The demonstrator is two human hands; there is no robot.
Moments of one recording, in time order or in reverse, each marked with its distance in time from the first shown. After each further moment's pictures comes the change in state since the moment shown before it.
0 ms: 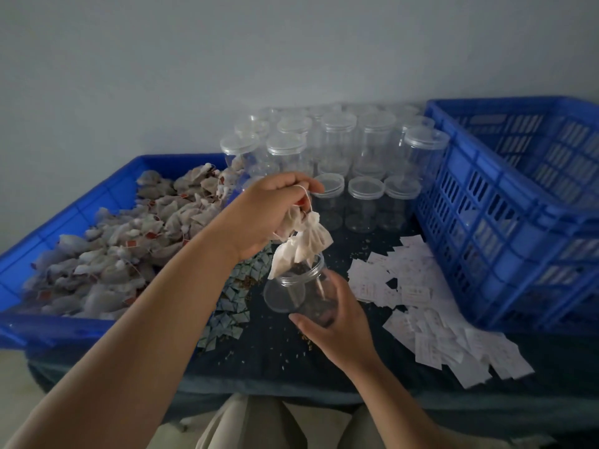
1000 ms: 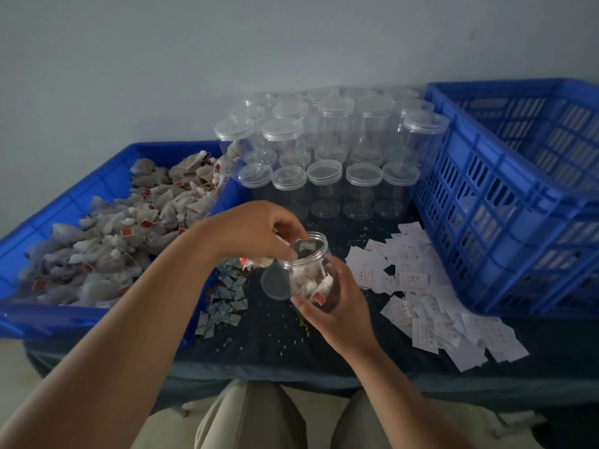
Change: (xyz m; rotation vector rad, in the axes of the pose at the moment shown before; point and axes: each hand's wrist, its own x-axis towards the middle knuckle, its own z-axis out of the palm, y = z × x) left_hand -0.012 -0.020 -0.021 0.783 -0.321 -0.130; right_hand 0.000 -0.001 -0.001 0.184 0.012 -0.012
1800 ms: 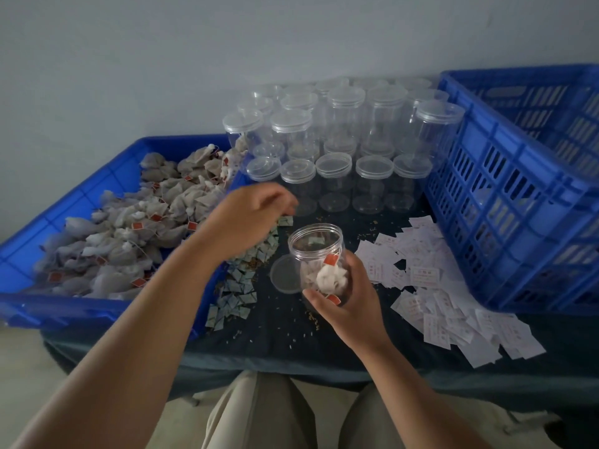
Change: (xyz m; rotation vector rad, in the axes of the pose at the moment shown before) left_hand -0.011 -0.018 0.010 -0.071 0.373 0.029; right_hand -0.002 -0.006 -0.002 0.056 0.033 -0.014
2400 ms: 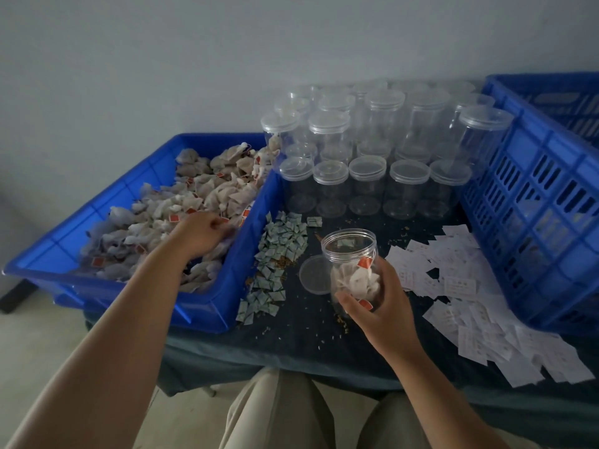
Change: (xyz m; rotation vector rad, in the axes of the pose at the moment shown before) left_hand -0.006 -0.173 -0.046 0.318 0.036 -0.479; right_hand 0.001 0.004 0.001 -0.066 -0.023 -0.045
